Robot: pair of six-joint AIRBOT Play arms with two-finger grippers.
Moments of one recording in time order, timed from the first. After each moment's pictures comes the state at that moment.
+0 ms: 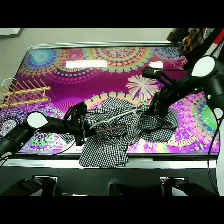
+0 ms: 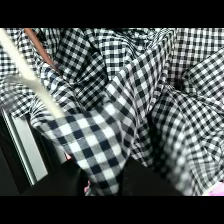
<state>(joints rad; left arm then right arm) -0.41 -1.05 0.81 0.72 -1.01 -0.43 0.11 -1.31 1.51 -1.09 1.70 0.59</state>
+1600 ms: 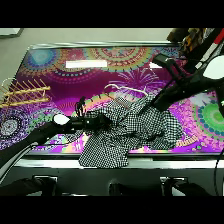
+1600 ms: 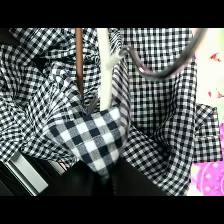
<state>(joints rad) -0.51 -1.32 0.79 0.28 -0.62 -1.26 0.11 -1.21 1.51 -1.17 1.58 0.95</state>
